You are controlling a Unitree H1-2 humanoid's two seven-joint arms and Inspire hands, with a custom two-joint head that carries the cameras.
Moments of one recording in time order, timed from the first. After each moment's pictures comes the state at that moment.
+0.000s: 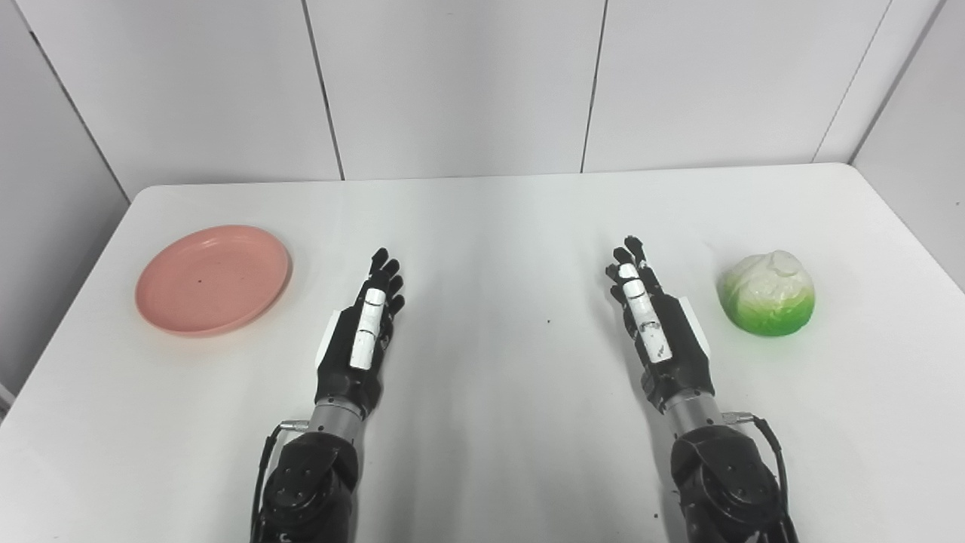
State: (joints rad) left arm -0.18 -0.02 -0.04 0.06 -0.12 0.06 -0.09; right arm -0.16 0.02 0.01 -0.11 0.09 0.18 0.03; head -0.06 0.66
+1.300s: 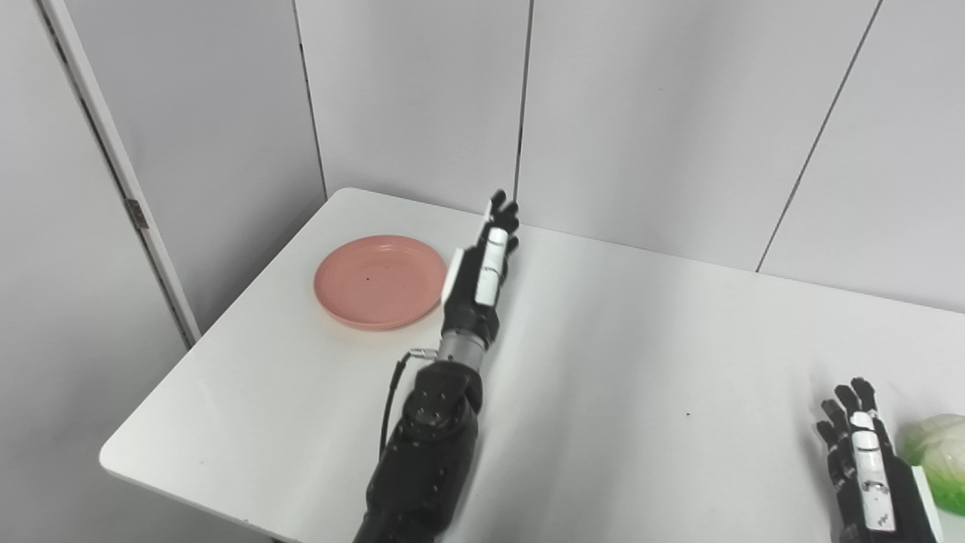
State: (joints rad) left arm -0.46 -0.04 0.15 0.27 -0.10 -0.18 0.09; right arm -0.18 -0.10 -0.10 0.08 0.21 -0.02 0.14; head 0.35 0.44
